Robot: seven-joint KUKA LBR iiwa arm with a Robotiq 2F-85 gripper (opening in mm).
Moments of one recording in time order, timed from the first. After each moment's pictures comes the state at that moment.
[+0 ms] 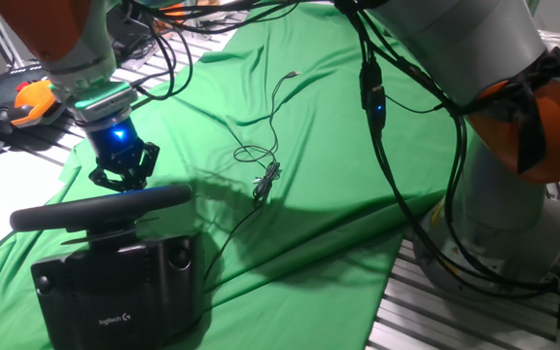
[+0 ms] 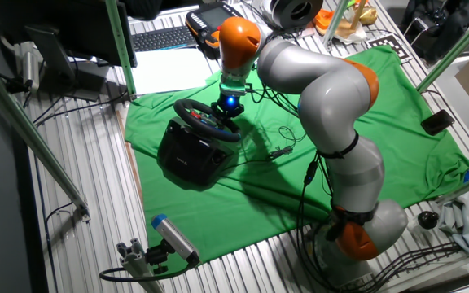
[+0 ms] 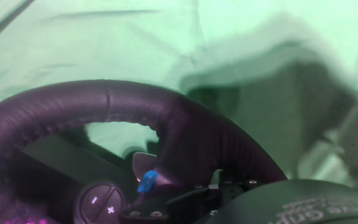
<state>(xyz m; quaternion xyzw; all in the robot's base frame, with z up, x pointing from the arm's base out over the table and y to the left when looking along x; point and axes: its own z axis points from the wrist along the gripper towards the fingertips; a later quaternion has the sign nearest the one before) 0.575 0.221 0.115 -0.17 -0.98 -0.05 0.11</state>
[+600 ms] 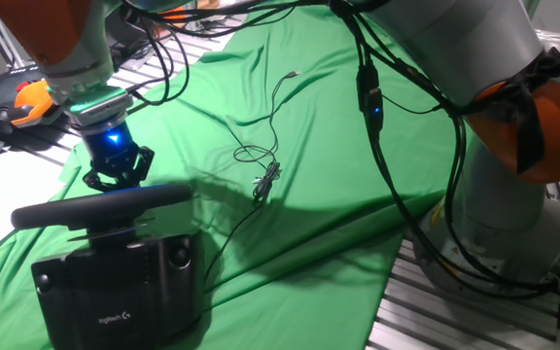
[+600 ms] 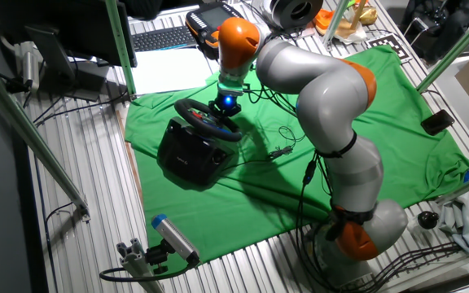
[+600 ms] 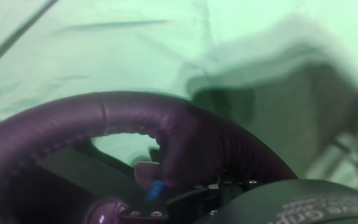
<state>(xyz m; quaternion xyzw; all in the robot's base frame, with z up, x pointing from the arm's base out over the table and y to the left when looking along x) 0.589 0.233 0.109 -0.18 -0.98 -0.06 0.10</state>
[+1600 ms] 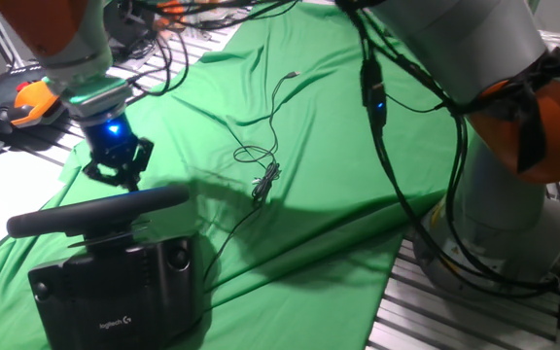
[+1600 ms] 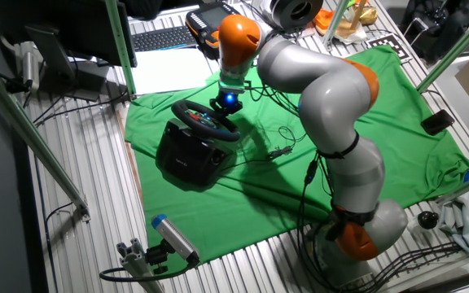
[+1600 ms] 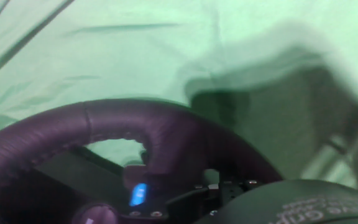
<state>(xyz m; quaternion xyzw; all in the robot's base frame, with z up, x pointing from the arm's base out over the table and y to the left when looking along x) 0.581 0.212 0.130 -0.15 -0.98 -0.04 0.08</state>
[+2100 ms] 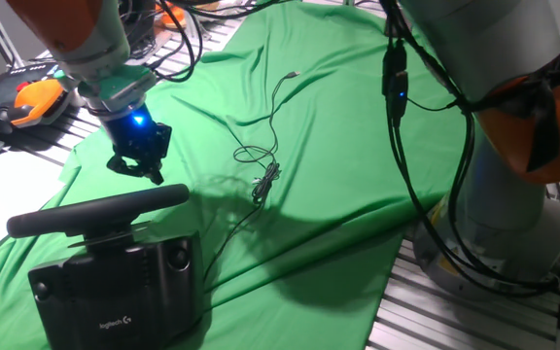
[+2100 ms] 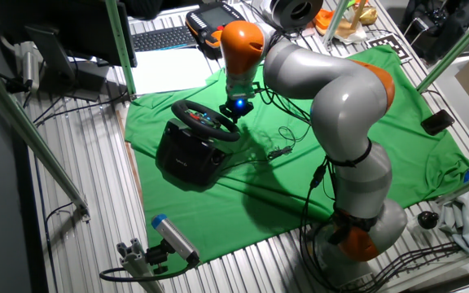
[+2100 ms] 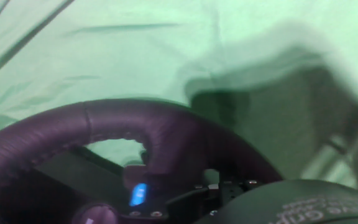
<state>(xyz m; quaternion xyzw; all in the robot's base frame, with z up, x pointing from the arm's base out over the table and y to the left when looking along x) 0.550 0.191 0.146 -0.08 -1.00 0.01 0.06</state>
